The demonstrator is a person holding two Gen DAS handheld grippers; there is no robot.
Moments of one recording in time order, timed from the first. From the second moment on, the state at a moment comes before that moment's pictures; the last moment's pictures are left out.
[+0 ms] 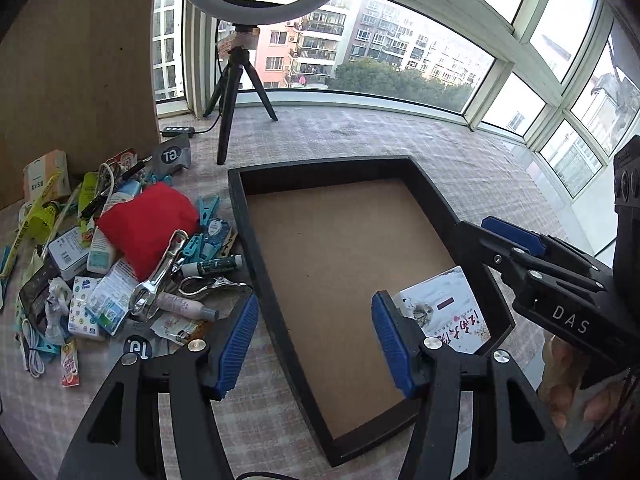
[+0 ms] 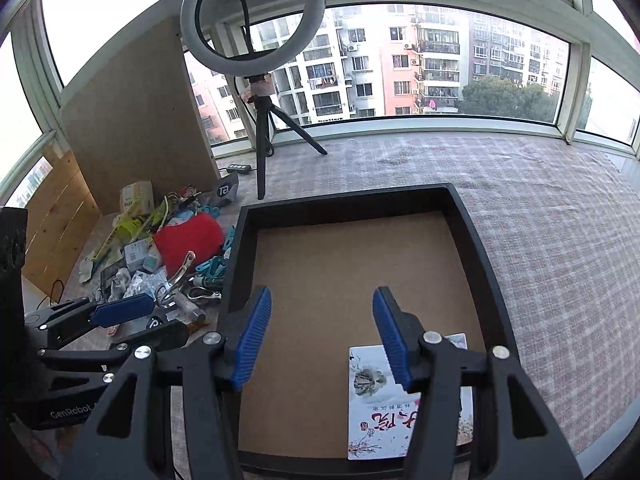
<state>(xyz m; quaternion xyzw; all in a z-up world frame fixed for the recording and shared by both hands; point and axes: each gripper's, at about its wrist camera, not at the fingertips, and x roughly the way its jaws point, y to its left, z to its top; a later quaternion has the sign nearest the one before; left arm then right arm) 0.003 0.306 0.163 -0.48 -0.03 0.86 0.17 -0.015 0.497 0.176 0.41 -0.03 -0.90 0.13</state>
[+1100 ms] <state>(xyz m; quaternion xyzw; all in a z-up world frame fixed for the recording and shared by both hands) 0.039 -0.029 0.066 -0.54 -0.14 0.83 -0.08 -0.163 0.194 0.103 0.50 0.08 -0.81 0.30</state>
